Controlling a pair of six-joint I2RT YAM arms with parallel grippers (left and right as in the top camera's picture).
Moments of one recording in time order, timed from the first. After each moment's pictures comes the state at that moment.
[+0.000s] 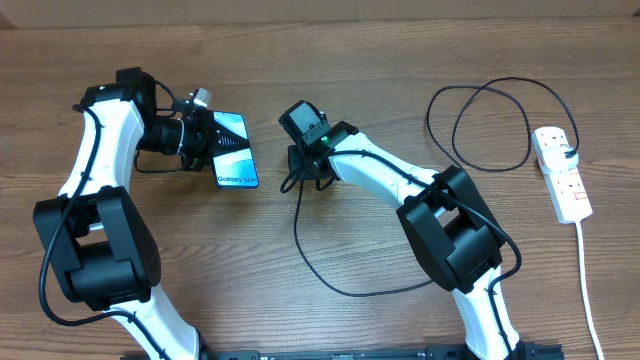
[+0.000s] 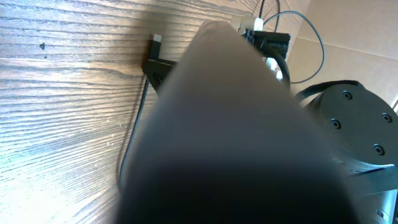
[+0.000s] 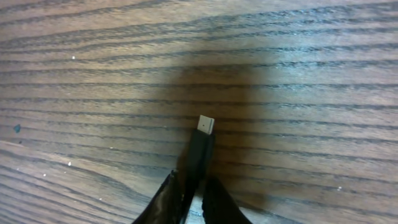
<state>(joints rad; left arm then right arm) 0.17 1.97 1.56 -1.22 0.97 -0.10 0.68 2.23 1.63 -0.62 0.02 0.58</state>
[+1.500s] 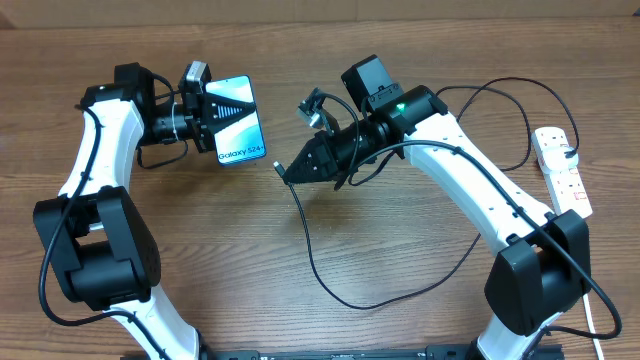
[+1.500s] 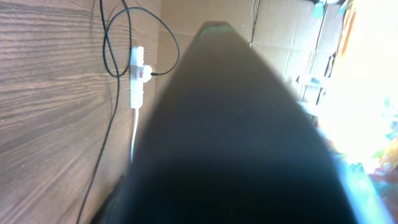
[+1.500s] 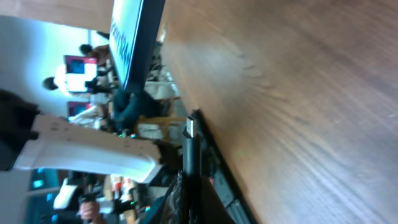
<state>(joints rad) 0.17 1.97 1.56 -1.15 1.52 -0.13 0.51 1.87 1.62 -0.97 -1.09 0.17</state>
